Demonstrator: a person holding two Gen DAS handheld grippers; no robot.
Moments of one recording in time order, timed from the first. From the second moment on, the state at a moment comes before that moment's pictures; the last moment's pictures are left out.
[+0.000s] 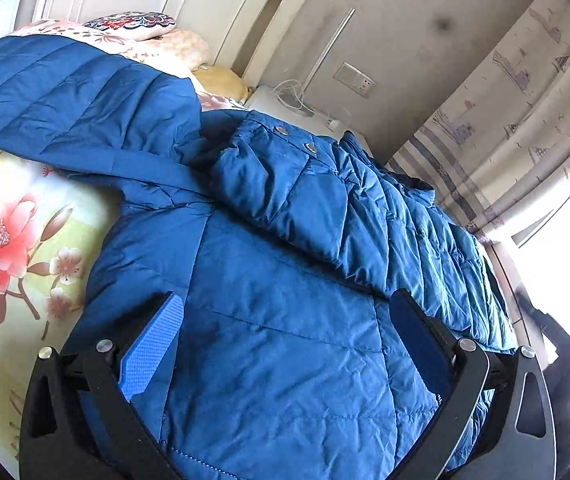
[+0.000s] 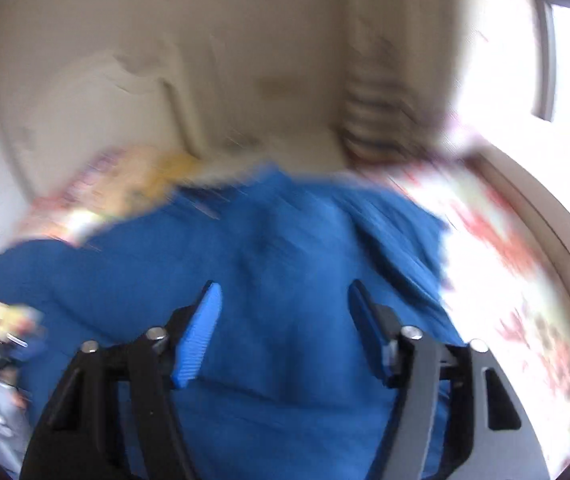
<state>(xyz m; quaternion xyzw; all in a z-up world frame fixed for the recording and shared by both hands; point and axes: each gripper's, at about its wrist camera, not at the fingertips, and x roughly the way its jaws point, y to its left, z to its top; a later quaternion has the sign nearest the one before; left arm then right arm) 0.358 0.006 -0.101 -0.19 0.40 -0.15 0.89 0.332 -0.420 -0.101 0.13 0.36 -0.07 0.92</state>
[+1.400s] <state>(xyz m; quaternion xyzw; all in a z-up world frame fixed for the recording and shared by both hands) 0.424 0.023 -0.108 -0.26 0.45 -0.14 0.84 0.295 -0.472 -0.140 0.24 0.33 -0.06 0.91</state>
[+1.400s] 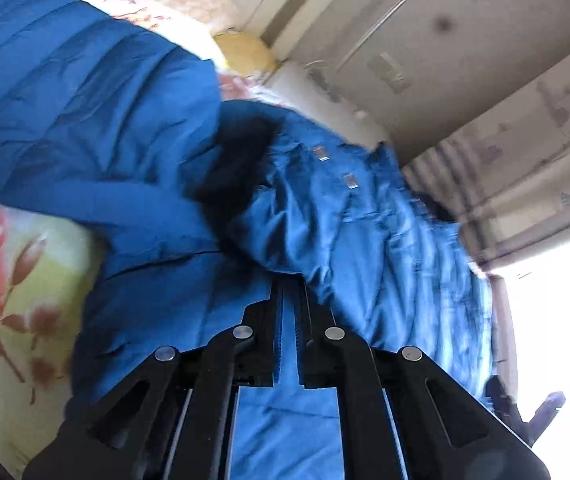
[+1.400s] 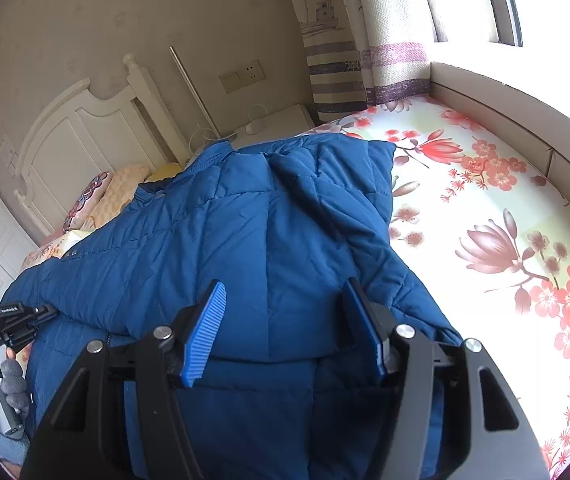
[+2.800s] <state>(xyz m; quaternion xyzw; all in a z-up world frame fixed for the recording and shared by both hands) 0.377 0.020 -0.068 -0.23 0.37 -0.04 0.90 0.290 -0.481 -0.144 0.27 0.32 -0.05 0.91</state>
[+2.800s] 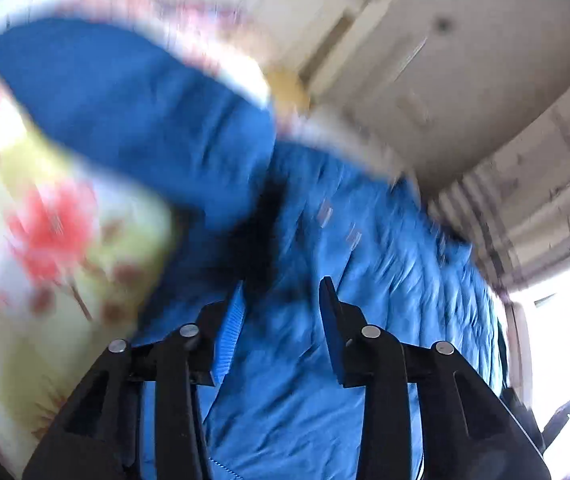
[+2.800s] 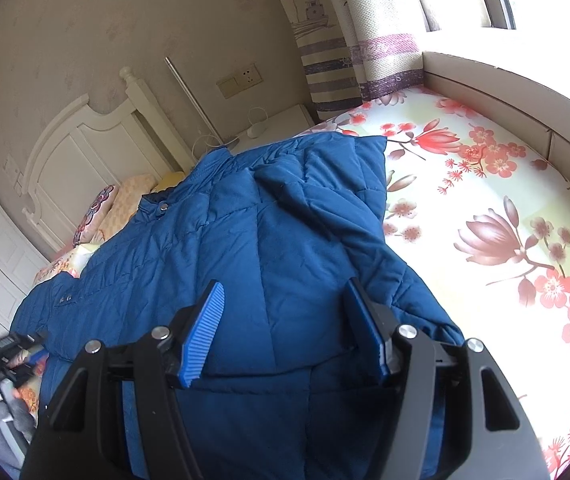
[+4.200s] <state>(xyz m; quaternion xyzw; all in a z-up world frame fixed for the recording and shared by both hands) 0.419 -0.067 -0.108 0.01 0.42 -0.09 0.90 0.377 -0.409 -0.110 0.05 0.39 -0.05 0.92</state>
